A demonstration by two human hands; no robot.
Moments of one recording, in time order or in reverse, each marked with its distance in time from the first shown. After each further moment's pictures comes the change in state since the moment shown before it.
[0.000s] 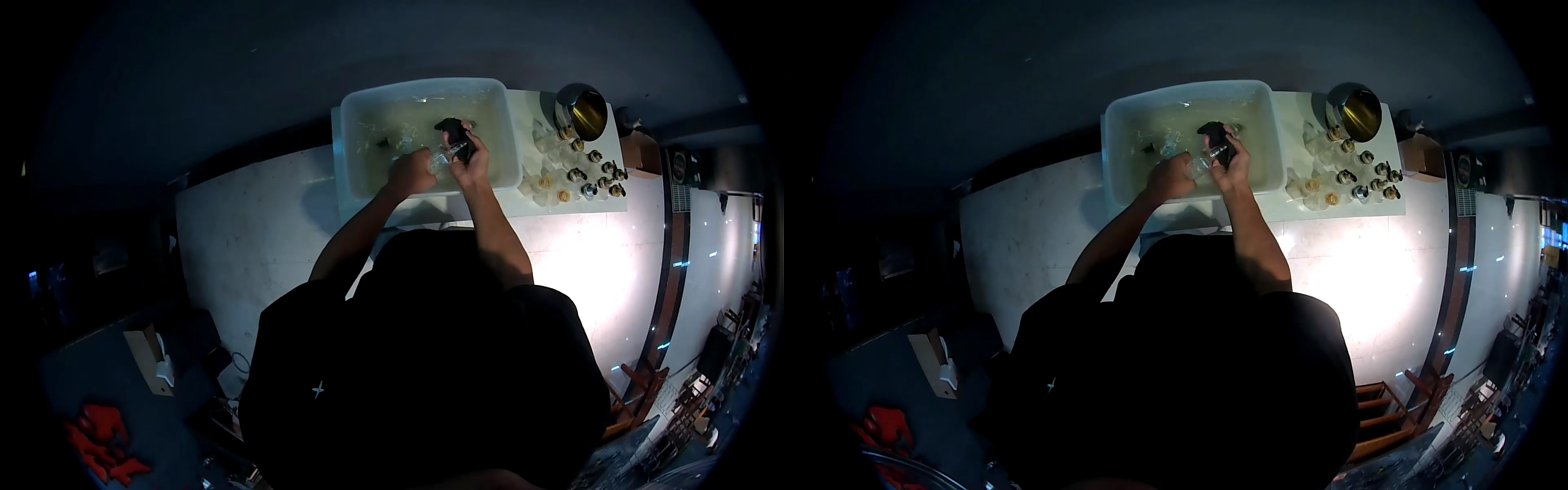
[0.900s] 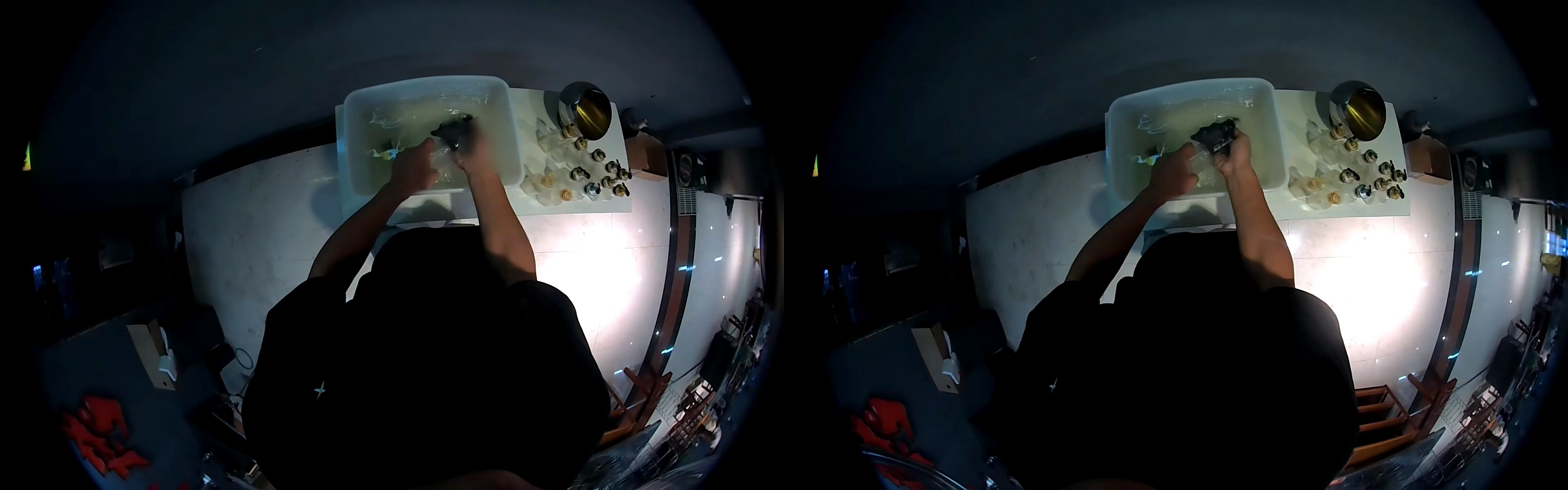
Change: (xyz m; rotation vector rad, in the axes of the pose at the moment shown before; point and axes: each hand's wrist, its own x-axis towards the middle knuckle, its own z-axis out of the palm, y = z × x) left_hand 0.002 0.007 -0.001 0.042 0.032 0.042; right_hand 0.018 -0.003 0.005 -0.478 -0.192 -0.173
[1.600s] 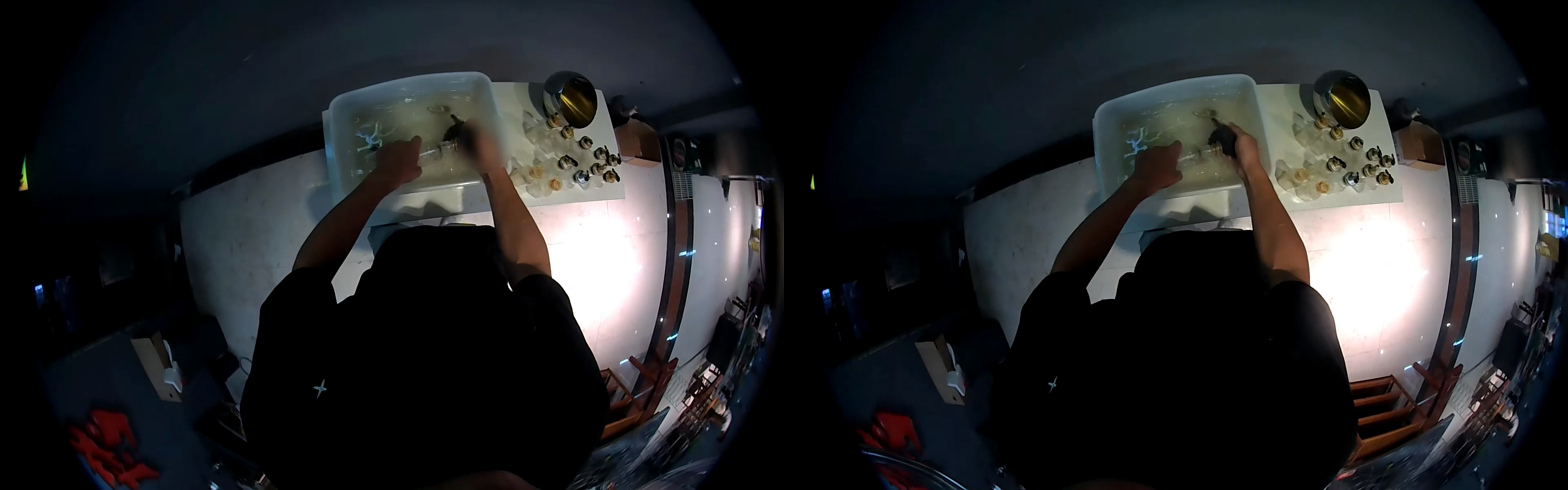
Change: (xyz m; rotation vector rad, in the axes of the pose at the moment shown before) left_hand 0.009 0.008 -0.009 0.425 -0.050 0.131; right_hand -0.011 -0.050 -0.056 -0.635 0.021 -0.015
